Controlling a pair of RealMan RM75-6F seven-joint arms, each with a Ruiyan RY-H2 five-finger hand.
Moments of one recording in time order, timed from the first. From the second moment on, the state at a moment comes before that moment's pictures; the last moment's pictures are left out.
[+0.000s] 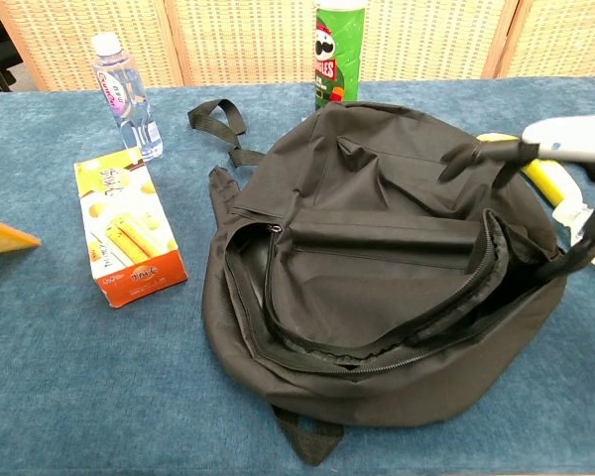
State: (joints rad) left arm -0.41 -0.99 0.14 -1.46 1.66 1.37 -0.54; right arm 0.65 -1.11 0.06 -1.67 -1.61 0.80 0.23
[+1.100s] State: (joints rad) left arm -0.22 -1.02 0.05 -1.71 1.38 1.40 -0.03; right arm 0.29 -1.17 0.09 -1.24 -1.55 1.47 0.01
